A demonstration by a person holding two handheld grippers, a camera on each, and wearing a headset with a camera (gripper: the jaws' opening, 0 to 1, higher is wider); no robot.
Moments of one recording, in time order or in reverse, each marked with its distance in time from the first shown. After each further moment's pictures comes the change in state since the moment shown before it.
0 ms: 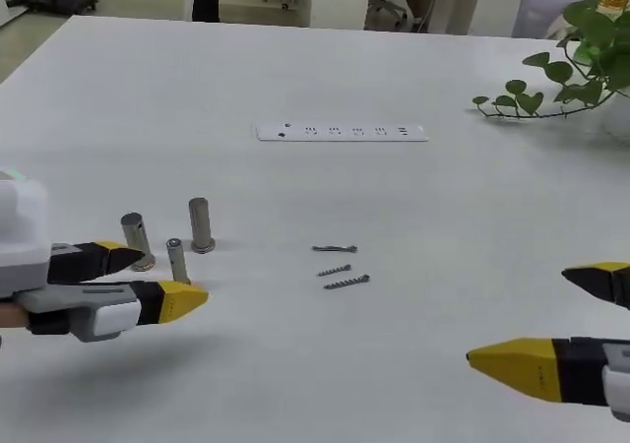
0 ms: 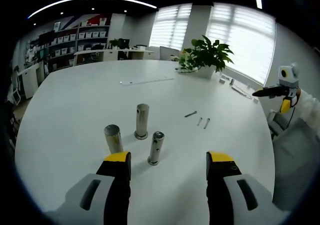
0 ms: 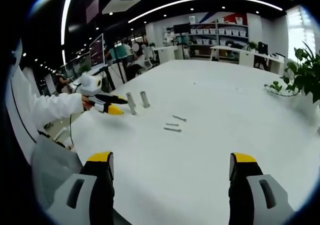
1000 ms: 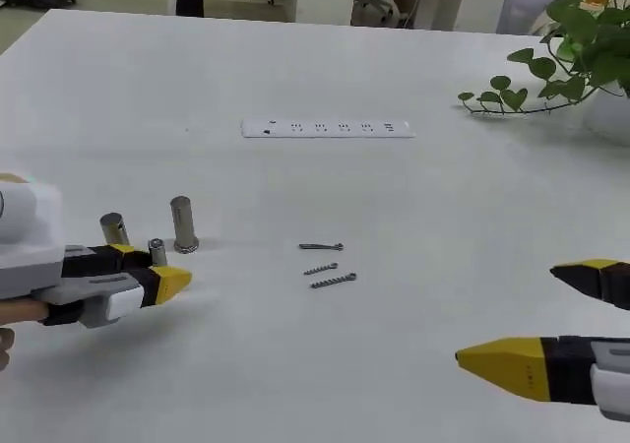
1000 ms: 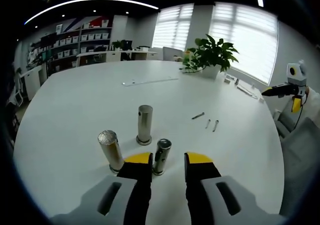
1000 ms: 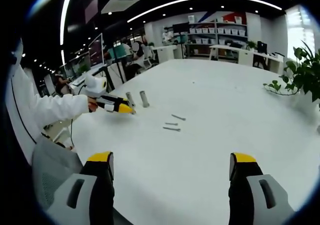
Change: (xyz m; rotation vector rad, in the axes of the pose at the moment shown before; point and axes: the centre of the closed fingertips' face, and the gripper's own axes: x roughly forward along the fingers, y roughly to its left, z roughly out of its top) left arm 0.023 0.008 0.002 0.009 -0.011 0.042; right arm -0.002 0.001 0.001 0.012 0.002 -0.002
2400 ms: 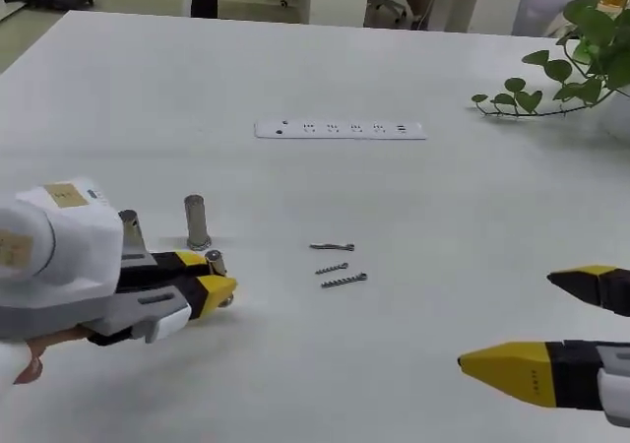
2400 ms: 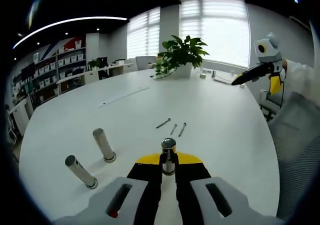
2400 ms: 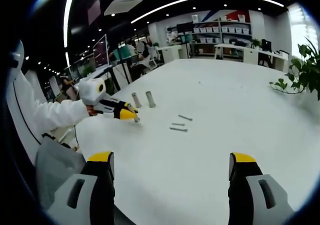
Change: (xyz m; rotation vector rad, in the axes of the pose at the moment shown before) left arm -0.003 -0.081 0.010 0.234 -0.046 -0.126; right arm 0.004 0.009 0.000 0.009 -0.002 0.058
